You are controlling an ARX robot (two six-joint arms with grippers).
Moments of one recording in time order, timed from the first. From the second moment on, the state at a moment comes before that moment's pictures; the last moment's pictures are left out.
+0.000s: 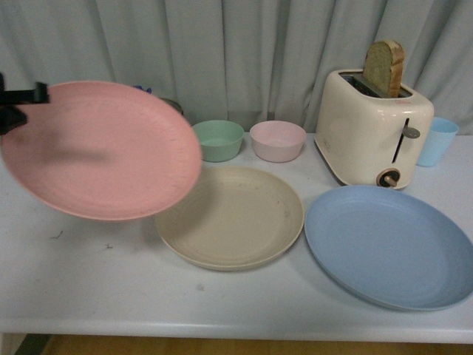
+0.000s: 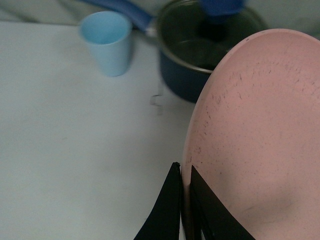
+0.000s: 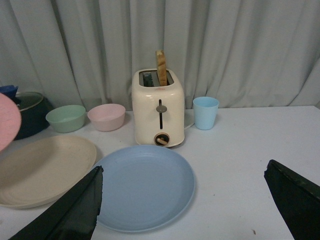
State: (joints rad) left arm 0.04 1.71 0.96 0.22 0.02 -0.02; right arm 0.00 0.00 0.01 0.00 0.00 0.00
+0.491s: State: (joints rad) left arm -0.24 2.05 1.10 0.25 -0.11 -0.23; right arm 0.00 0.00 0.01 0.00 0.00 0.00
